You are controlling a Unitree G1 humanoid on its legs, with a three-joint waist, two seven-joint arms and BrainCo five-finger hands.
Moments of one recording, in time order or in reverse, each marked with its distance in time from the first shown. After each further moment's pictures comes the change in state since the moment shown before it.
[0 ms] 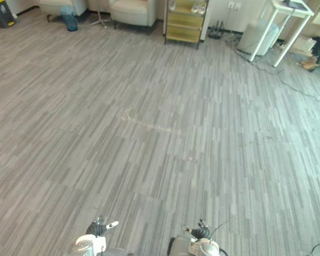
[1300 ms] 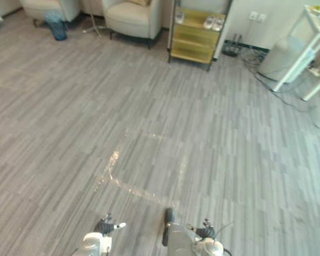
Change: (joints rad) left arm 0.013 -0.063 0.048 0.029 0.080 0.002 0.011; right arm 0.019 -0.025 -0.068 -0.004 -0.002 0.000 -0.009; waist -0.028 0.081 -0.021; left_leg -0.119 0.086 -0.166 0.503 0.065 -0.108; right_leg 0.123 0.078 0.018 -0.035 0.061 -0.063
